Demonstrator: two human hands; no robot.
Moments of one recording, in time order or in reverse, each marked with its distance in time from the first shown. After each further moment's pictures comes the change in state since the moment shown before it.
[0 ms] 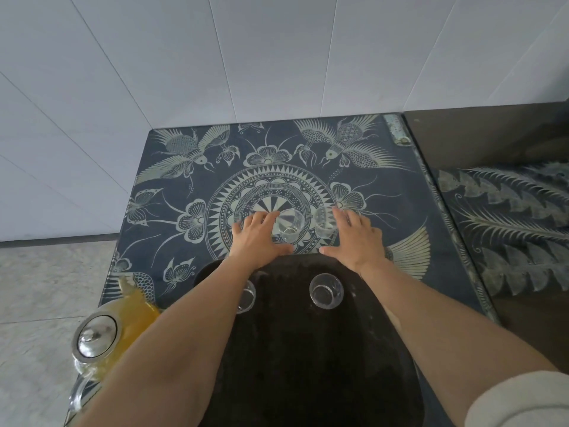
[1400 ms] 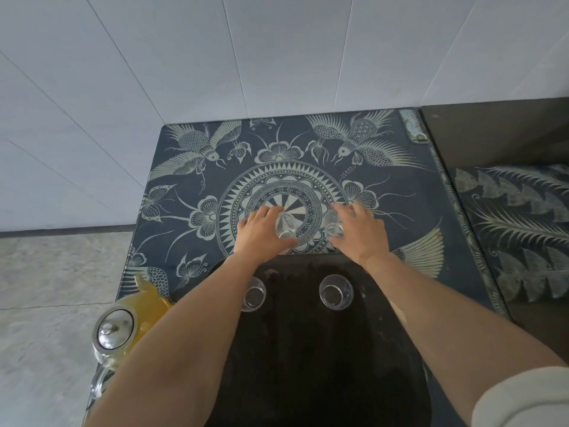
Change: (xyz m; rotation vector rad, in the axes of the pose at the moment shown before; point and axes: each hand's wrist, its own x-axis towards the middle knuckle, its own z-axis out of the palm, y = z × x) left_hand -0.003 -0.005 -0.016 -0.111 0.041 -0.049; right_hand 0.008 -0.017 -0.016 0.048 0.110 -0.075
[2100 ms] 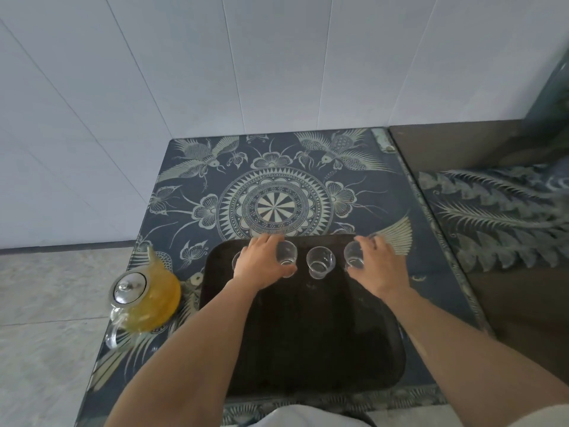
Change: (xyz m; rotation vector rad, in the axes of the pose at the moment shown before) left_hand -0.137 0.021 0.019 -0.035 -0.020 0.033; right_hand -0.155 0.041 0.014 -0.051 0.034 0.146
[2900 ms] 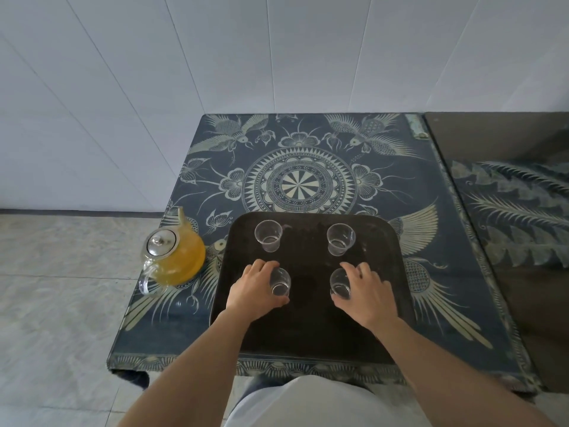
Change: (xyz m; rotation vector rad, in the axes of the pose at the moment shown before) left_hand -0.103 -0.055 0.055 0.015 -0.043 -0.158; right_hand -0.073 -0.028 0.076 -0.010 -0.104 -0.181
